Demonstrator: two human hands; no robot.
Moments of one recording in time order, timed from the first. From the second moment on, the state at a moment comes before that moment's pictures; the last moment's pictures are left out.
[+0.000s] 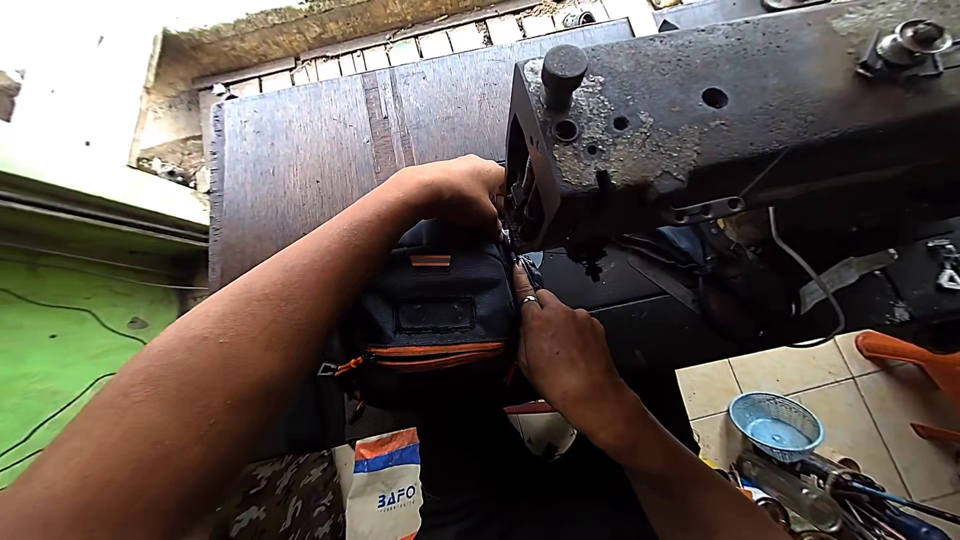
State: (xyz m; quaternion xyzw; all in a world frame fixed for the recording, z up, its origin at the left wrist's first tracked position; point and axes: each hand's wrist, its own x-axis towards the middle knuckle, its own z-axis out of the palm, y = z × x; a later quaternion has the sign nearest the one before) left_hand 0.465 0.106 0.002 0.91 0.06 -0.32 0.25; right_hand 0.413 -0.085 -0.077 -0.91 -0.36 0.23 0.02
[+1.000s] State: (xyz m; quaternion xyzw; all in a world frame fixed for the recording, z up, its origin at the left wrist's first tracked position) left_hand 0.467 0.118 -0.021 0.93 0.01 -0.29 0.24; right_hand 0.423 -0.110 -0.108 -0.88 -0.38 0.15 0.23
